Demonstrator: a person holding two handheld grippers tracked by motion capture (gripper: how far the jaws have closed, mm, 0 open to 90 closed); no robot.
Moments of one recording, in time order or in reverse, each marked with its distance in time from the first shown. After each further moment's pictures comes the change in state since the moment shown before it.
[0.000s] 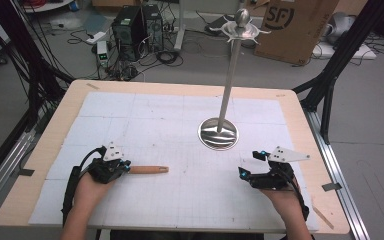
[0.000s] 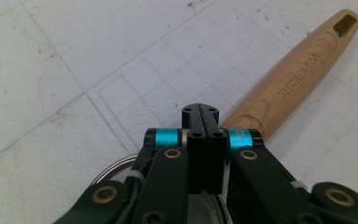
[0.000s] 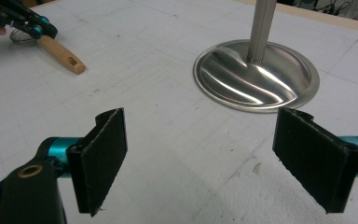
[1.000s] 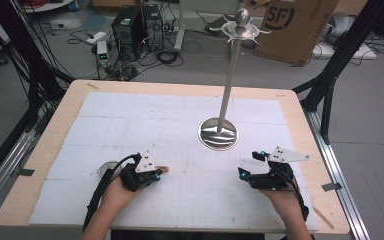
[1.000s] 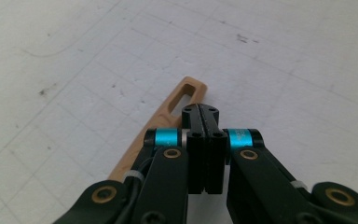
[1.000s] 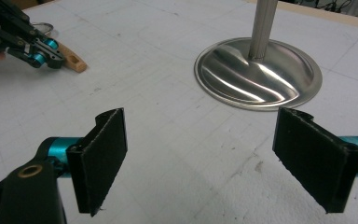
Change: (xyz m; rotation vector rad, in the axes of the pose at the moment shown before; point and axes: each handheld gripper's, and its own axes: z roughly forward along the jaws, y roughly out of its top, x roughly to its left) left arm -0.066 0.033 0.029 -0.059 -0.177 0.193; right arm 0.000 -0.002 0.001 0.003 0.007 0.006
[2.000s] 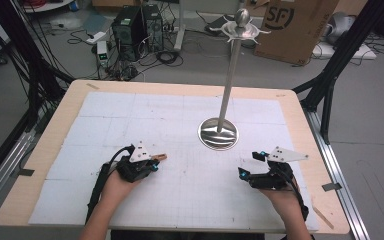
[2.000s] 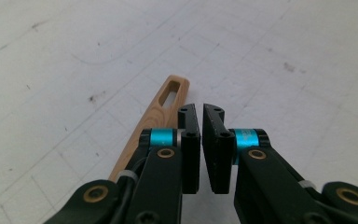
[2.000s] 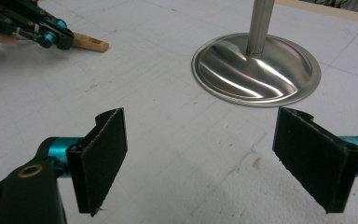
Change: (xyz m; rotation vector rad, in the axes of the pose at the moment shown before) left arm 0.022 0.000 0.000 -0.067 0.048 -0.089; right arm -0.002 -0.002 0.002 0.012 -0.005 0.007
